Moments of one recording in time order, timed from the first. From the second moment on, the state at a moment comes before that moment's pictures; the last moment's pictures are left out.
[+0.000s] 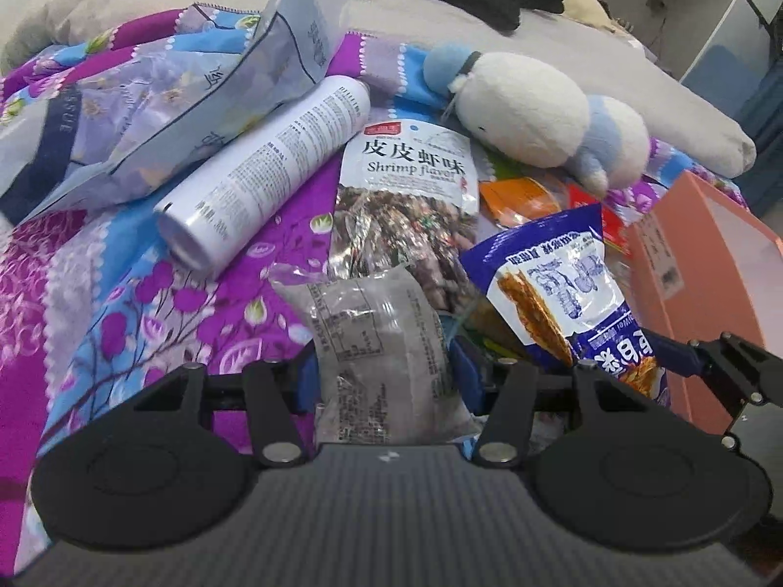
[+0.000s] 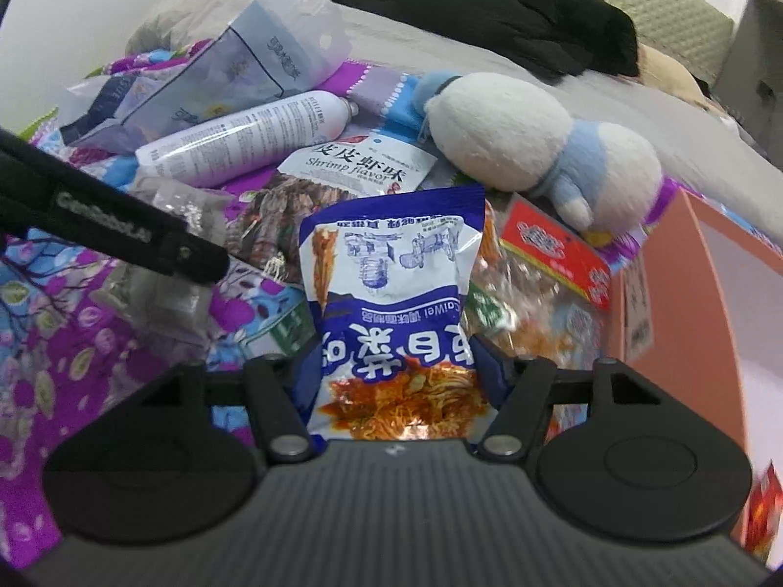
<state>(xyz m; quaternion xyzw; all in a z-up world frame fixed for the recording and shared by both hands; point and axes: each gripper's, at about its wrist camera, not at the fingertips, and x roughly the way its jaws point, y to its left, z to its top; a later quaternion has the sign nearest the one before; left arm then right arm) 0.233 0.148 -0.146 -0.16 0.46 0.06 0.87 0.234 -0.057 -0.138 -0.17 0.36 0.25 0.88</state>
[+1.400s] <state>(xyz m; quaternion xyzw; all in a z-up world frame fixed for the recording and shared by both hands) 0.122 0.067 -0.049 -0.15 0.43 0.01 0.89 0.106 -0.161 -0.055 -0.03 0.32 0.20 0.92</state>
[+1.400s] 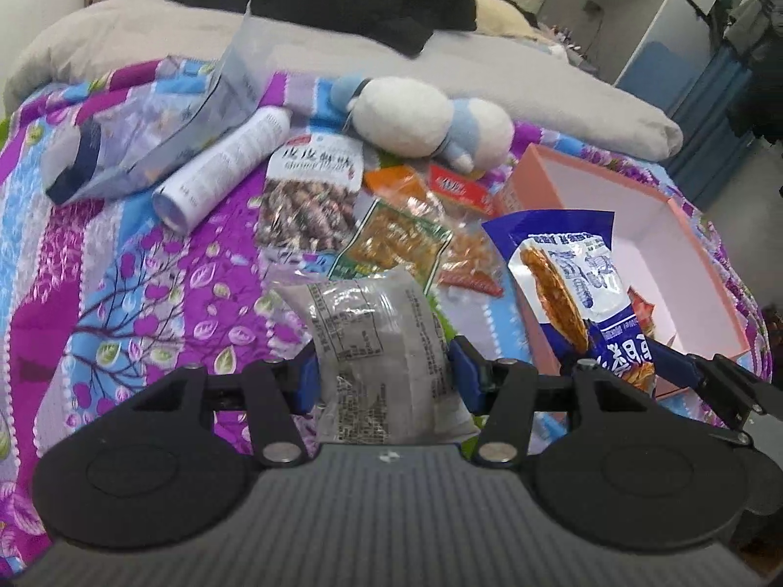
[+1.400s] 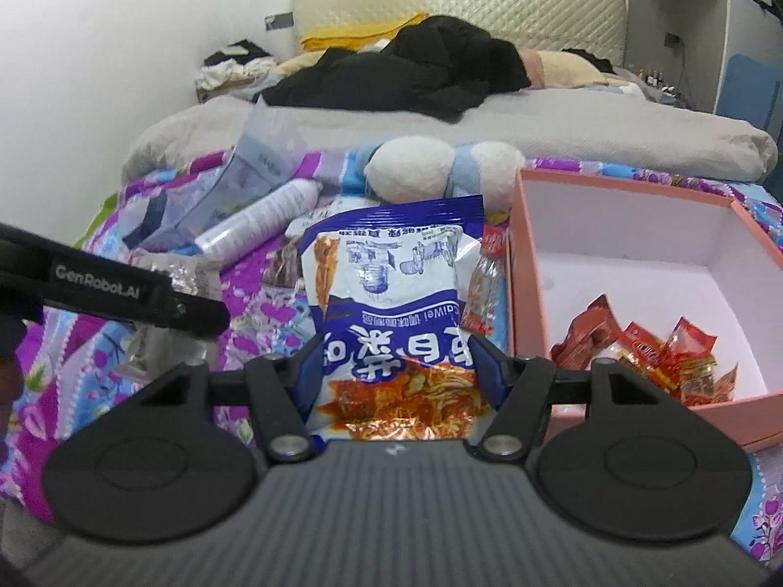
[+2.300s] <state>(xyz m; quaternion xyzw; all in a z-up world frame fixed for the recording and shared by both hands) 0.172 -0.005 0.042 -0.12 0.36 -0.04 0.92 0.132 -0.225 0.017 -0.02 0.25 0.17 0.95</state>
